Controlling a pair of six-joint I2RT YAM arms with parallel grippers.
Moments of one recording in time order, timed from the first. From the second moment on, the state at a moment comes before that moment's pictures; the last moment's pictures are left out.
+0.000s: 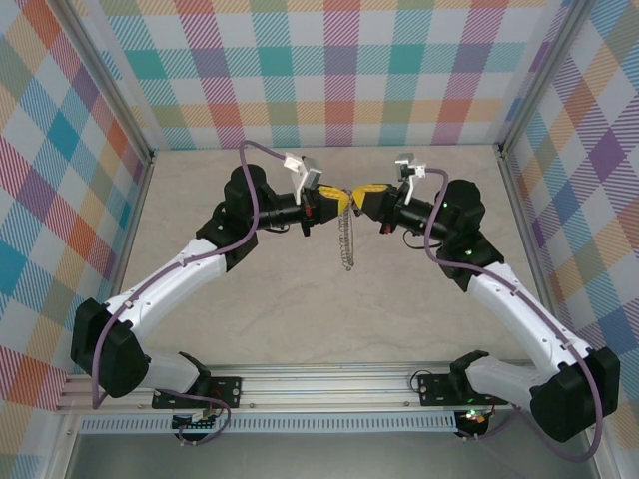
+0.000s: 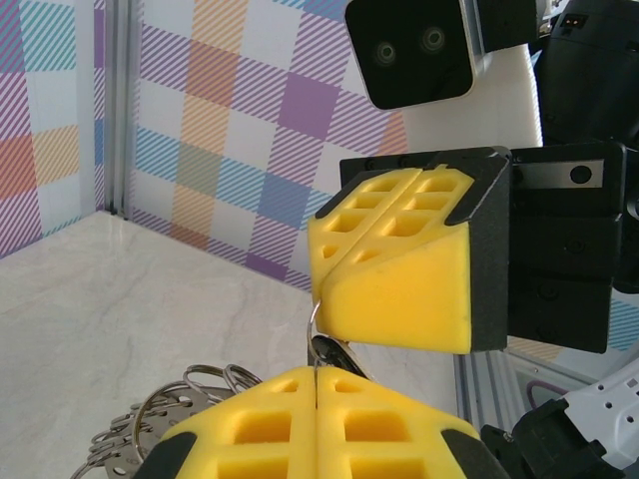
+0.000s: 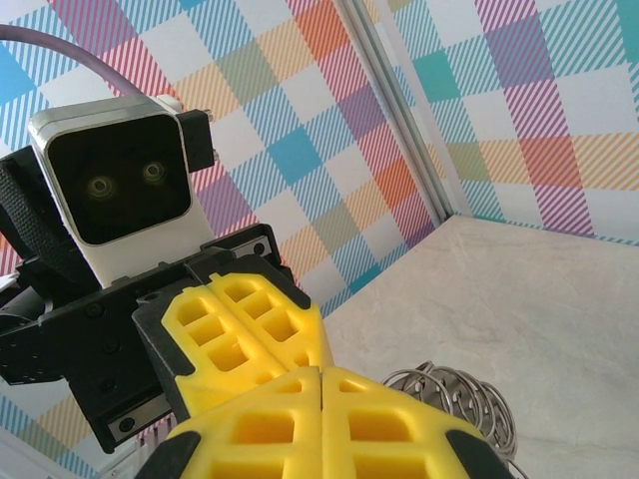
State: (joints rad) left arm -0.61 1.37 1.16 0.16 0.69 -0.21; right arm 0.45 1.10 0.94 0.21 -0.66 0.49
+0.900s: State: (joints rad) left arm -0.61 1.37 1.16 0.18 0.69 -0.21; right arm 0.46 1.07 0.92 0.17 -0.68 0.46
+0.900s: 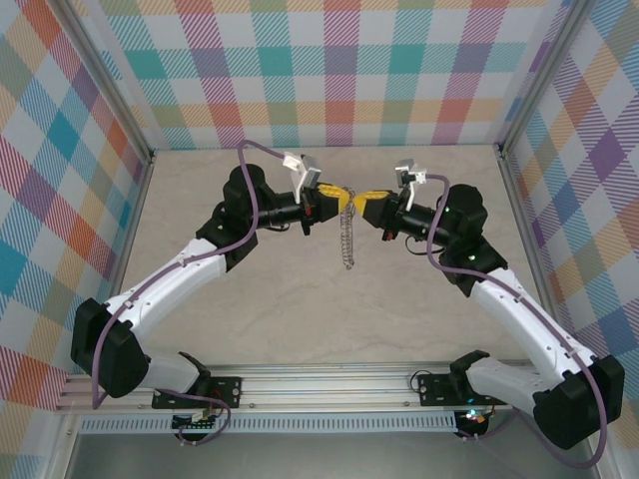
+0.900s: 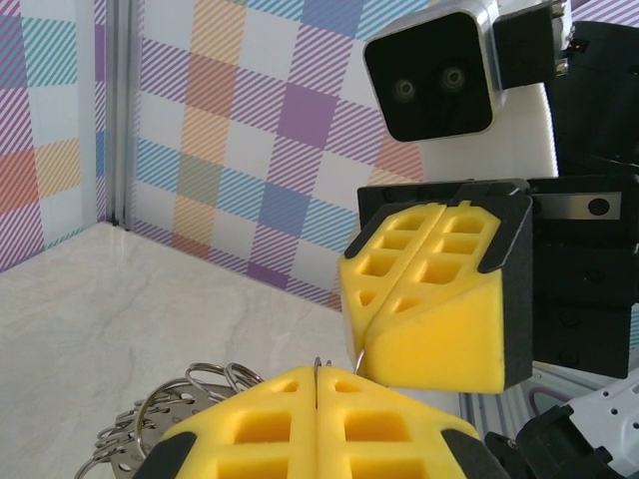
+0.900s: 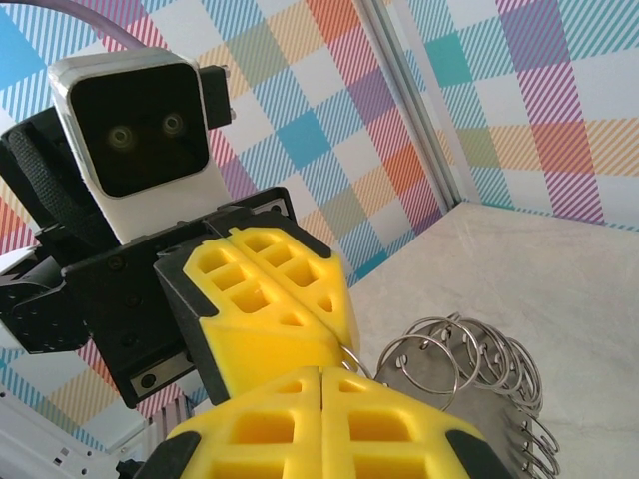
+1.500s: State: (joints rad) left arm -0.61 1.37 1.16 0.19 0.69 -0.21; right arm 0.46 1.08 0.92 0.19 -0.68 0.46
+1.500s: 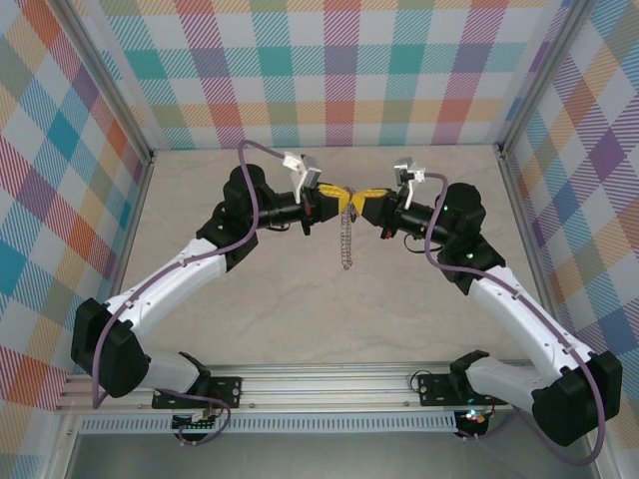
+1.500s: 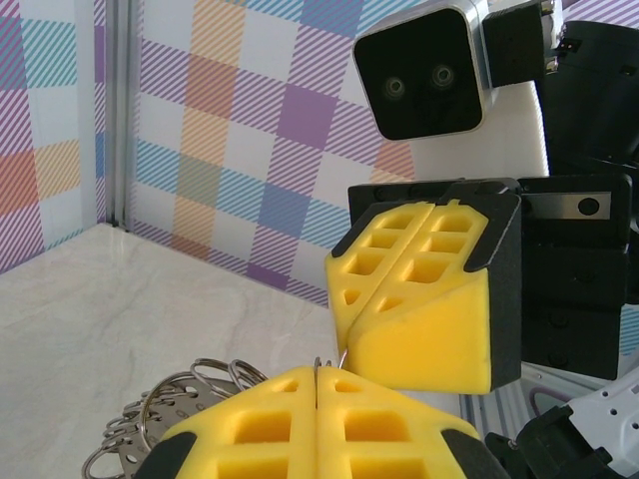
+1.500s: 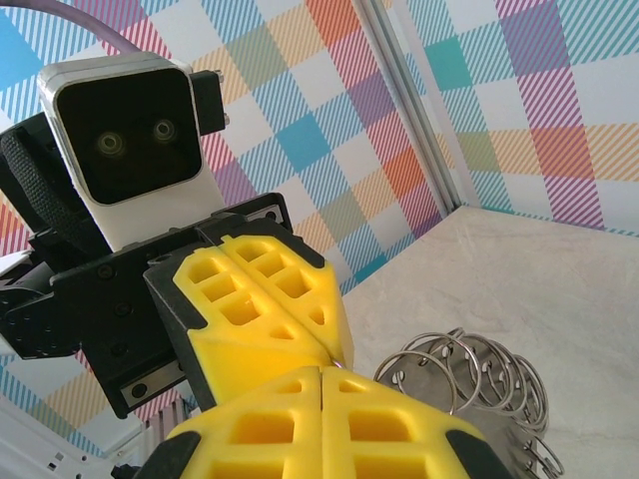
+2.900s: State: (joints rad) left arm -0.61 1.37 1.14 0.25 0.67 -0.25; right arm 0.41 1.10 0.91 0.21 -0.71 0.52
